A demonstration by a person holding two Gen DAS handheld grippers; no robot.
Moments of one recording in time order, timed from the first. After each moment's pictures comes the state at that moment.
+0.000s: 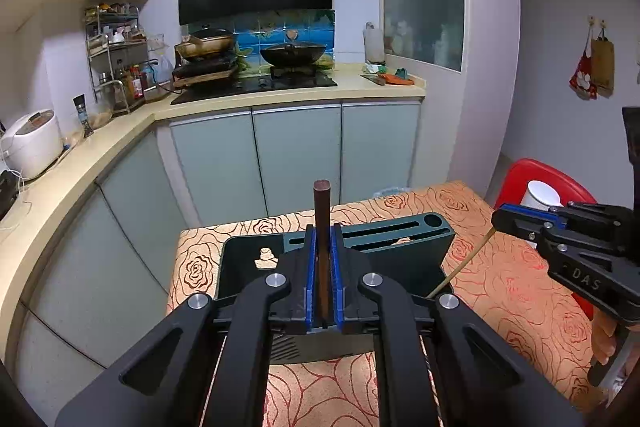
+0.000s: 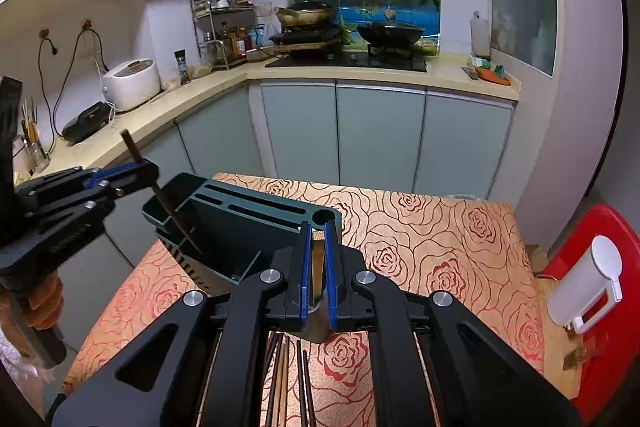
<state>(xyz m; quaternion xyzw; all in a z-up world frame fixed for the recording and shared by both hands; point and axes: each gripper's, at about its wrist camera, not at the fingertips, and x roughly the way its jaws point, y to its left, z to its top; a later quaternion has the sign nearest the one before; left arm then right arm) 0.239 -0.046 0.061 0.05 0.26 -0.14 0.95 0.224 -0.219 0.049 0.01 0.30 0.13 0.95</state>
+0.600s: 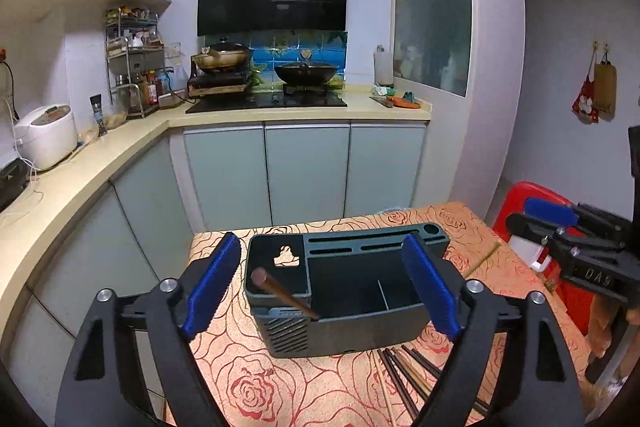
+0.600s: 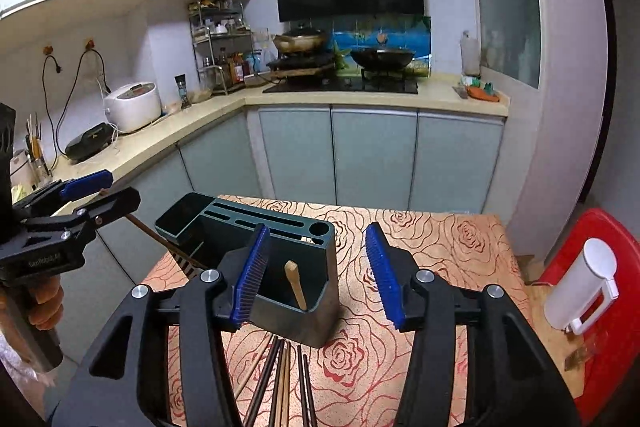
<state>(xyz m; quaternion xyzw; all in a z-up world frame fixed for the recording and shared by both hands) 0.204 -0.025 0.074 0.03 0.23 -0.13 0.96 0.192 -0.232 0.067 0.02 0.25 0.12 0.96</state>
